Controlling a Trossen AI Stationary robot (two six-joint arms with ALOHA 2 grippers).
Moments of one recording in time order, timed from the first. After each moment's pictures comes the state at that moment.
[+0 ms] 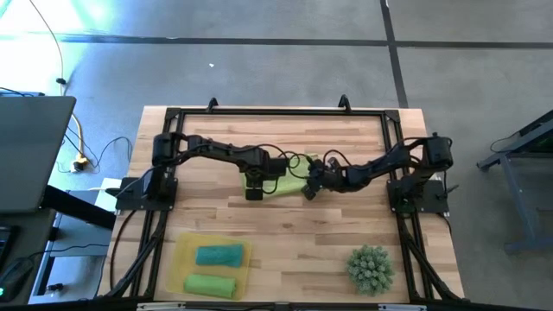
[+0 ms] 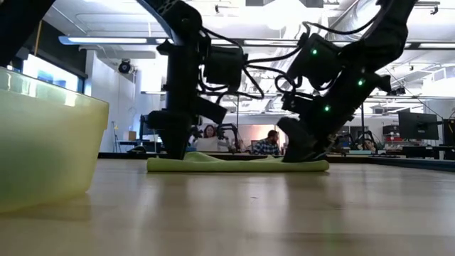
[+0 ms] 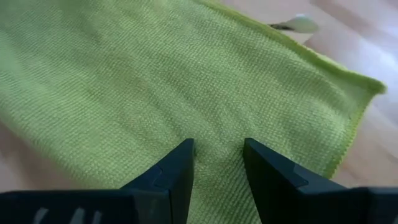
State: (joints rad) left arm 0.23 2.04 1.37 -0.93 -0.17 0.12; right arm -0.02 1.72 0.65 0.10 0.44 0.58
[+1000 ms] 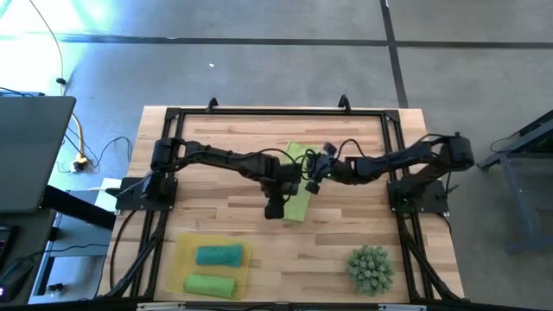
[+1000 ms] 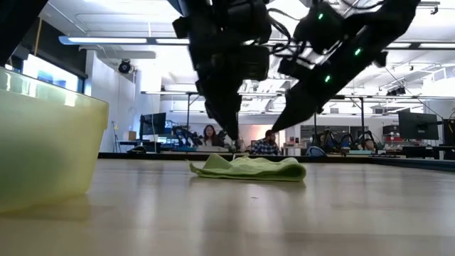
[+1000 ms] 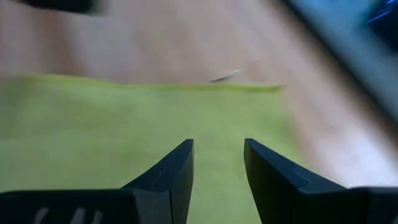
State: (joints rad) left arm 0.12 2.04 1.52 -0.73 0.25 -0.05; right arm -0.06 1.54 0.67 0.15 0.46 0.04
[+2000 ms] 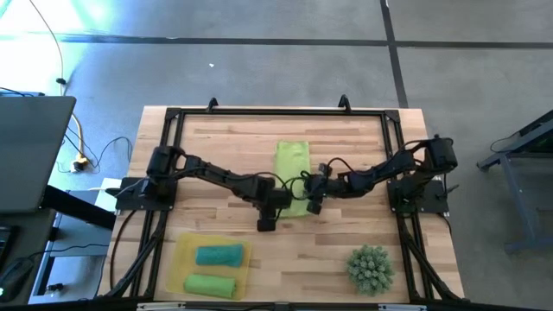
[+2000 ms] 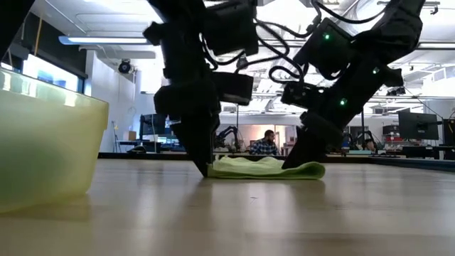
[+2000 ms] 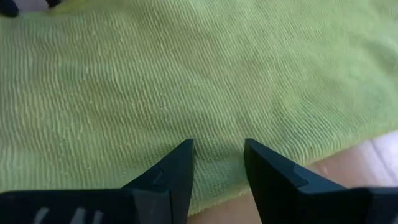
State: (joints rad) left arm -0.03 2.04 1.33 -0.61 0.02 -0.15; right arm 0.07 1.69 0.64 0.16 0.31 0.23
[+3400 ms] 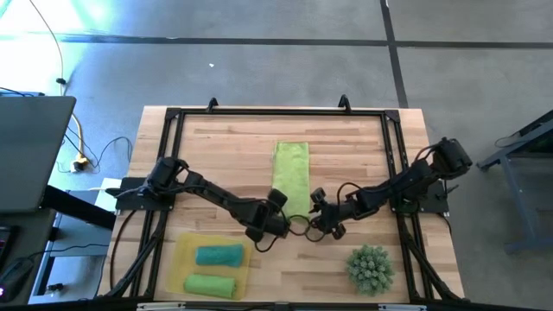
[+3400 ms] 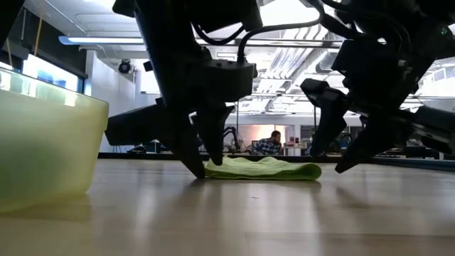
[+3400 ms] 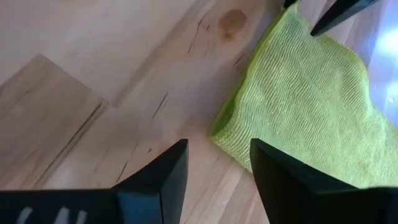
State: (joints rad) left arm -0.19 2.11 1.41 -0.68 -0.41 0.37; right arm 0.35 1.59 0.64 0.03 0.23 -0.45
